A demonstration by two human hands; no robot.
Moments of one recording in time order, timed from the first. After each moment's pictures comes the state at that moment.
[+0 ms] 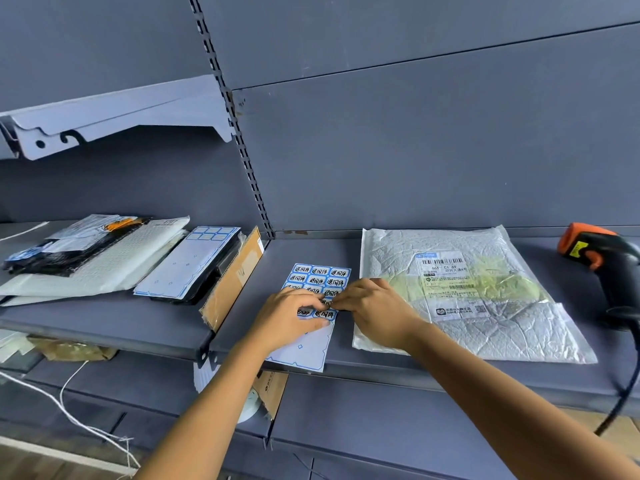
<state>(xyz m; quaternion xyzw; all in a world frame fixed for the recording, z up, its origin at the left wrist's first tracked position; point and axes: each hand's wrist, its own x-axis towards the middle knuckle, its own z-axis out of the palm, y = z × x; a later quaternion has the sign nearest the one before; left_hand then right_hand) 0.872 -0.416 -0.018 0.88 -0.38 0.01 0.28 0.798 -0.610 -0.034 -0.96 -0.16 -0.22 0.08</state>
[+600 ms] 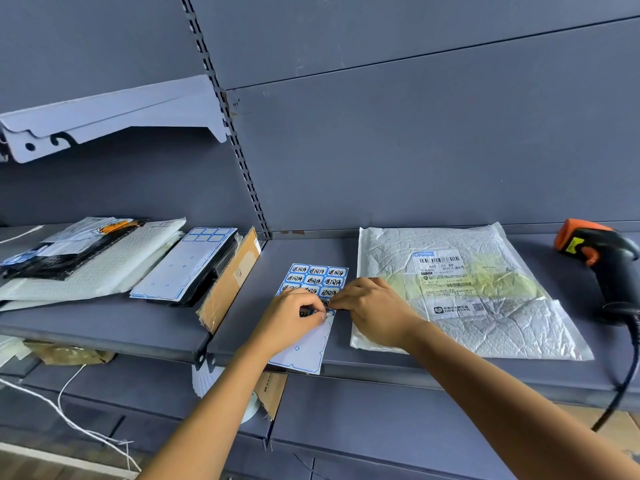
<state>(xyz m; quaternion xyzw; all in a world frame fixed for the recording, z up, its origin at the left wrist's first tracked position) 0.863 -0.424 -0.013 0.87 -0.37 -0.01 0.31 0.798 -0.608 -0.035 -0.96 -0.15 -0.22 0.09</state>
